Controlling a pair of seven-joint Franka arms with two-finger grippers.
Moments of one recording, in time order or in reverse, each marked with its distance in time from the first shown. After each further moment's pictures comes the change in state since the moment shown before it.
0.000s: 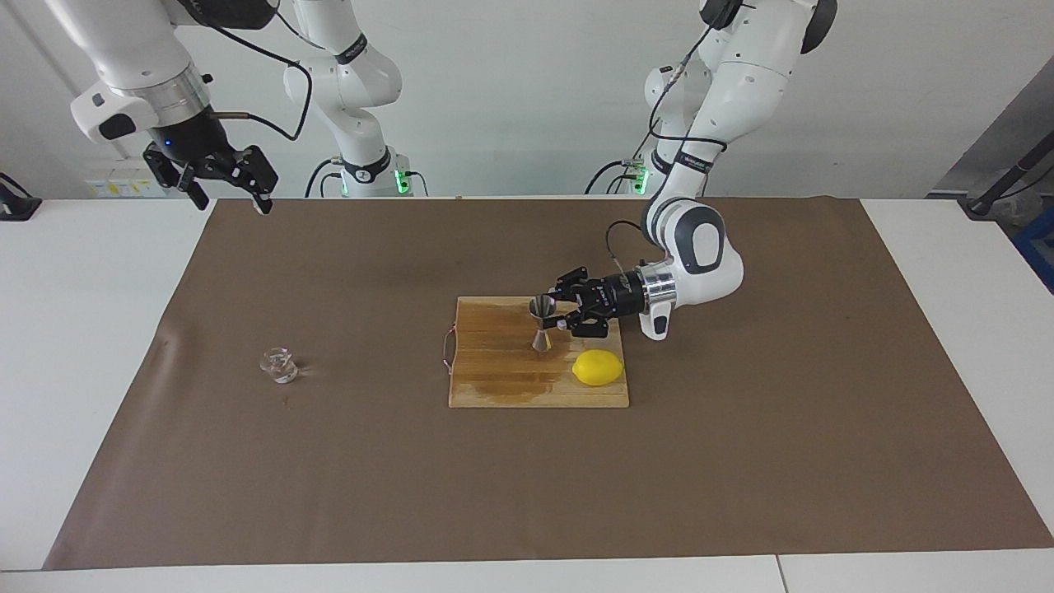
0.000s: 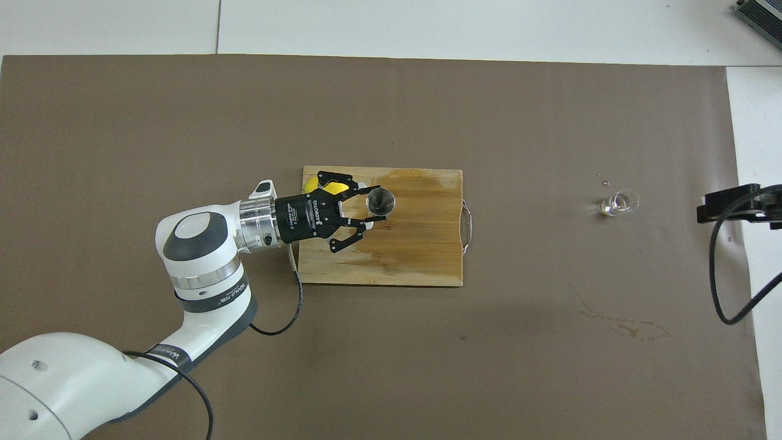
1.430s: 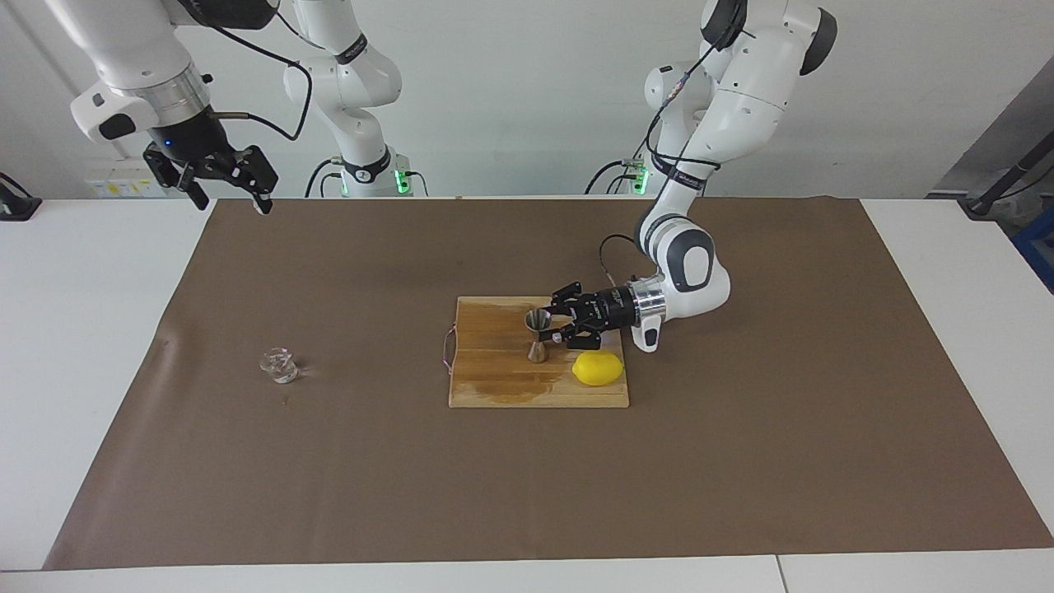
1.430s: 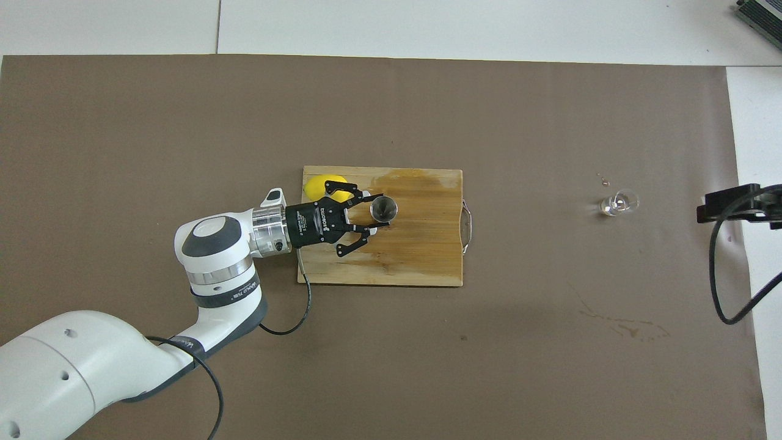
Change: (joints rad) left arm -0.013 0.103 0.002 0.014 -0.017 -0.002 0.108; right arm 0.000 0.000 0.000 0.000 0.000 0.000 0.000
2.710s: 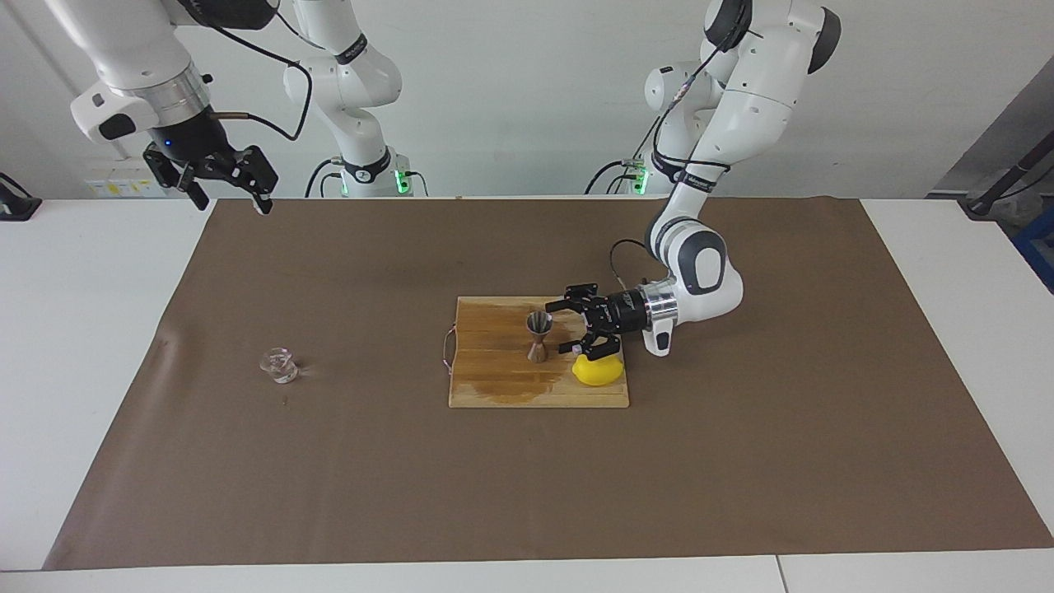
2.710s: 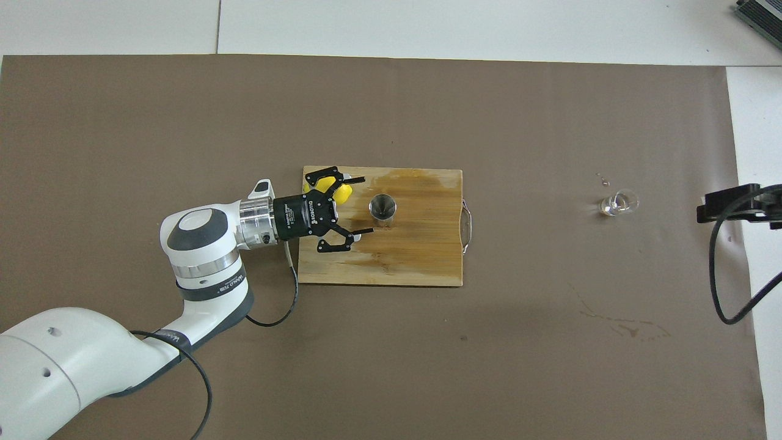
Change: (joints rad) left arm 0.054 -0.010 0.011 0.024 0.094 -0.024 0.004; right arm 0.000 0.000 0.000 0.000 0.000 0.000 0.000
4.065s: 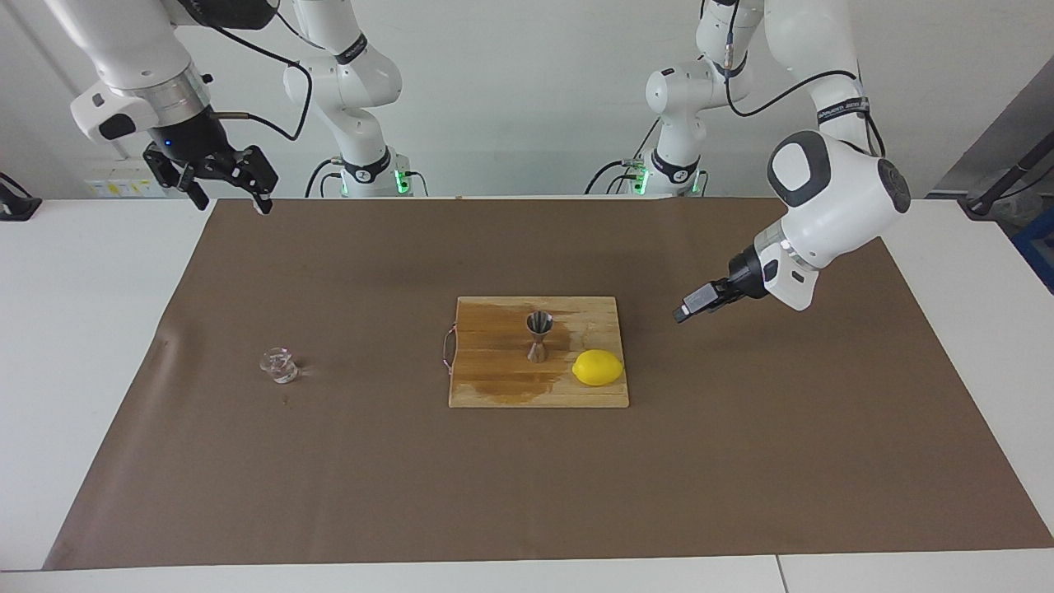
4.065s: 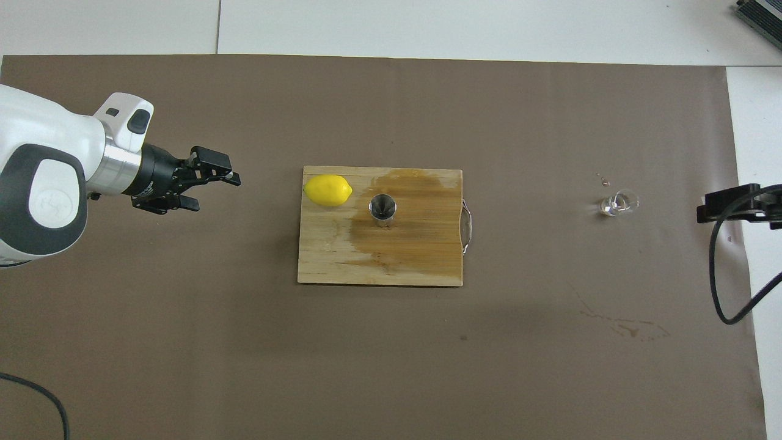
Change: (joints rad) left arm 0.068 -0.307 0.129 0.223 1.390 -0.087 0.185; right arm 0.000 0.000 0.000 0.000 0.000 0.000 0.000
